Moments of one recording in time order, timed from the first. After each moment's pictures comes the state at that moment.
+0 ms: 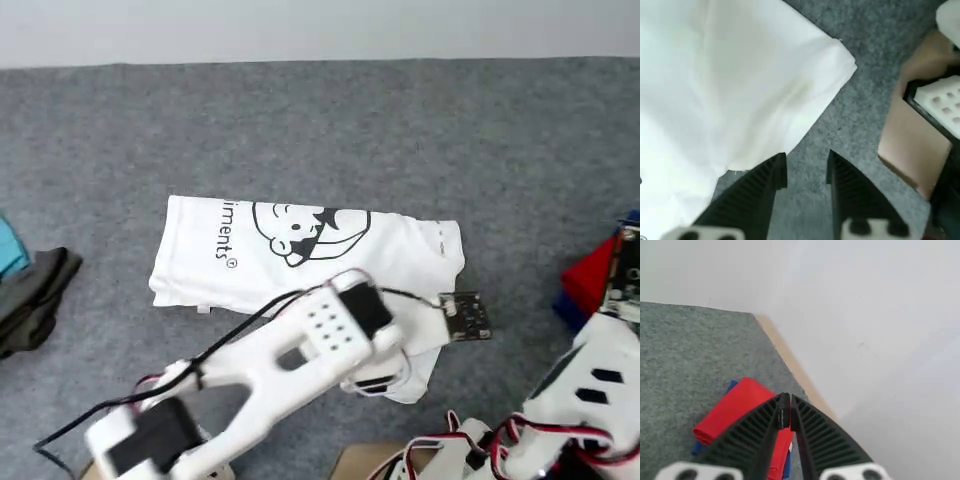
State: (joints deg) left arm 52.4 -3.4 21.4 81.2 -17.6; right arm 43.0 -64.2 3.8 80.3 30.5
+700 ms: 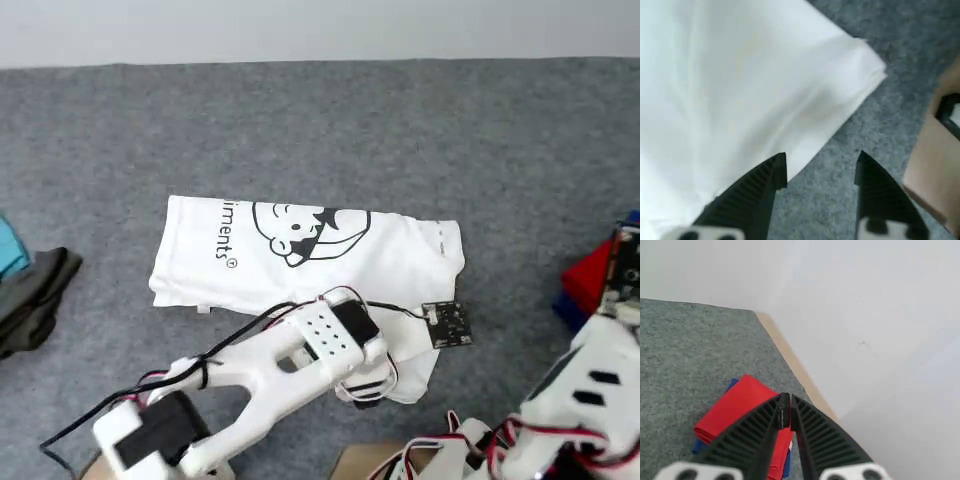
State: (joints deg) left arm 50.5 1.3 31.4 66.4 -17.2; right arm 43.0 -65.4 3.8 80.4 30.5
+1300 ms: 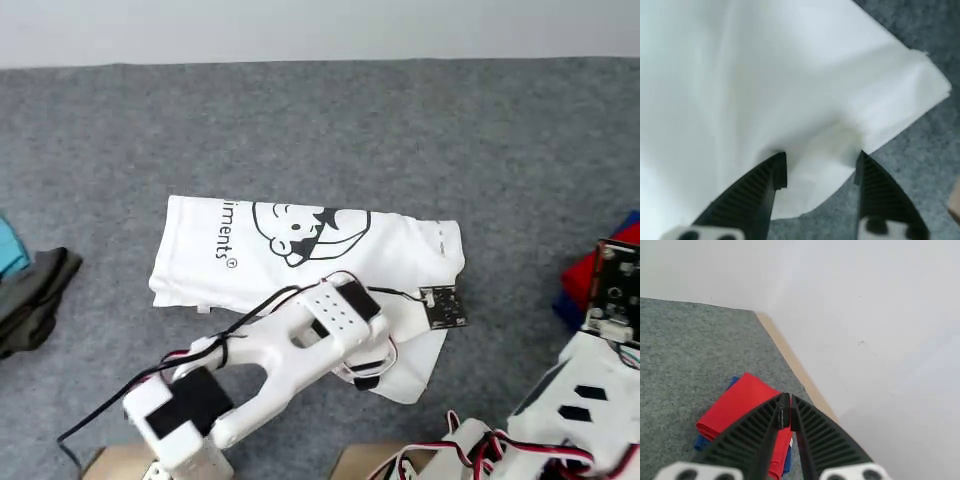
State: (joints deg) left arm 46.8 11.5 25.0 63.7 -22.0; right arm 43.0 -67.1 3.8 82.7 30.7
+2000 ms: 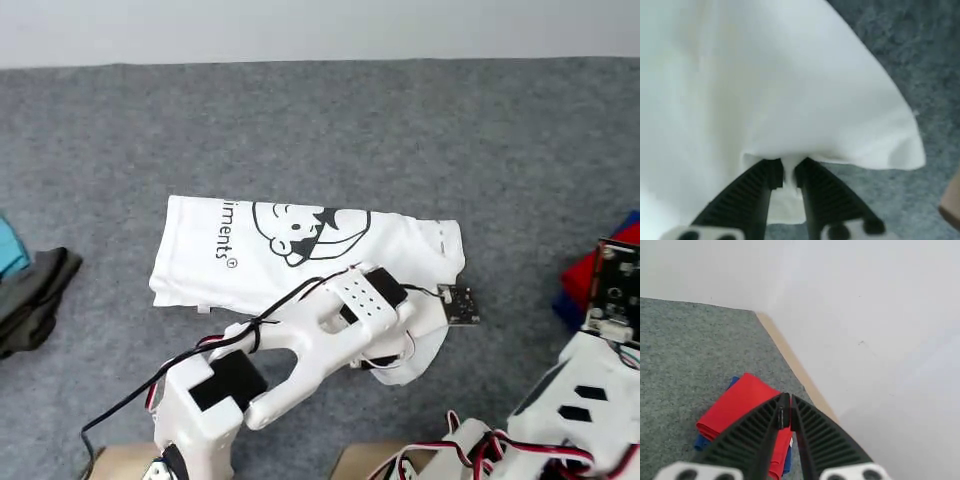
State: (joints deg) left arm 47.4 21.3 10.8 73.5 -21.8; right arm 43.0 -67.1 3.8 82.7 30.7
